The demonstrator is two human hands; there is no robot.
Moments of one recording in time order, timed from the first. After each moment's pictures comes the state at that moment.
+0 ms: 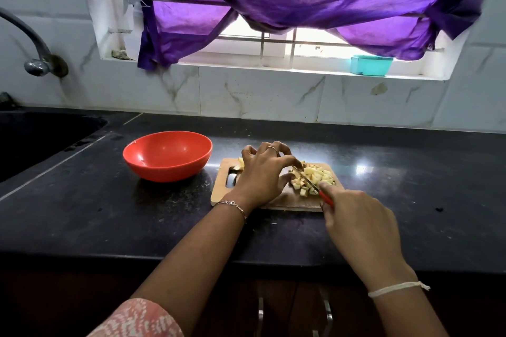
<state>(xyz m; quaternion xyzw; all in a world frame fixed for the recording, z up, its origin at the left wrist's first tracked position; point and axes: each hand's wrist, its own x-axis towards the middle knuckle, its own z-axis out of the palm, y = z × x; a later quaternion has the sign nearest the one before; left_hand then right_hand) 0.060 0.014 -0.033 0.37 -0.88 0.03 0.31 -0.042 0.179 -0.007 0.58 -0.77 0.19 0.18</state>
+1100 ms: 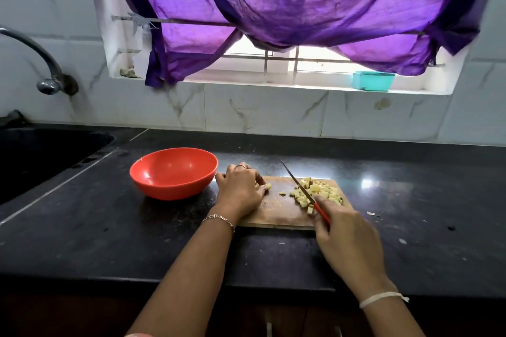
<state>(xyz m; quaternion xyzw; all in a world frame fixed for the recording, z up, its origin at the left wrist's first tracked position) 0.095 -0.006 -0.030 0.54 -0.80 -0.05 0.25 -0.043 0.146 -0.035 0.56 -0.77 0.29 0.12</state>
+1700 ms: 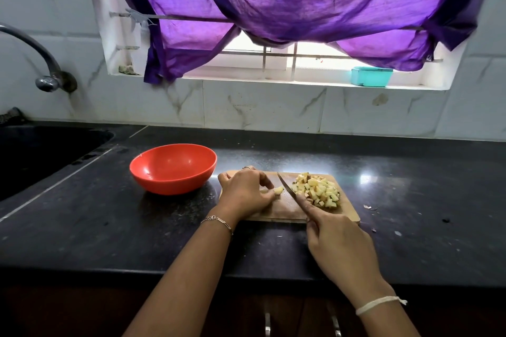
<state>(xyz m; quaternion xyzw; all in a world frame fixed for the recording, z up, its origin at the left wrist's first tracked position) 0.093 0.014 -0.030 0.50 -0.82 -0.08 0.26 -0.032 0.164 -0.032 0.59 -0.77 0.23 0.07</state>
